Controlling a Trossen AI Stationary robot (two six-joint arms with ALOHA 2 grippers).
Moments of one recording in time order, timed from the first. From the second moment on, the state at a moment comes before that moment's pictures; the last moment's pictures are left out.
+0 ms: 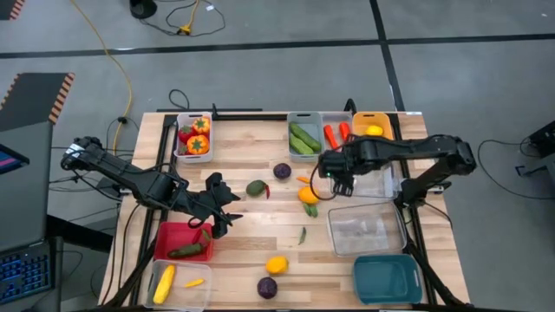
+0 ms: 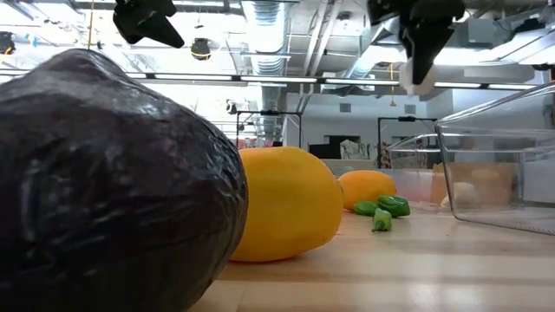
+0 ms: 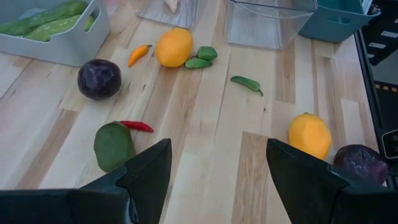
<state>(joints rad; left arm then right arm) -0.39 1.16 0.96 -0.57 -0.38 -0.50 0.04 1.51 1.48 -1.49 0.39 0.28</state>
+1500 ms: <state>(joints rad) -0.24 1.38 0.97 -0.05 -0.16 -0.20 -0.09 1.51 1.48 -1.46 0.32 0.28</state>
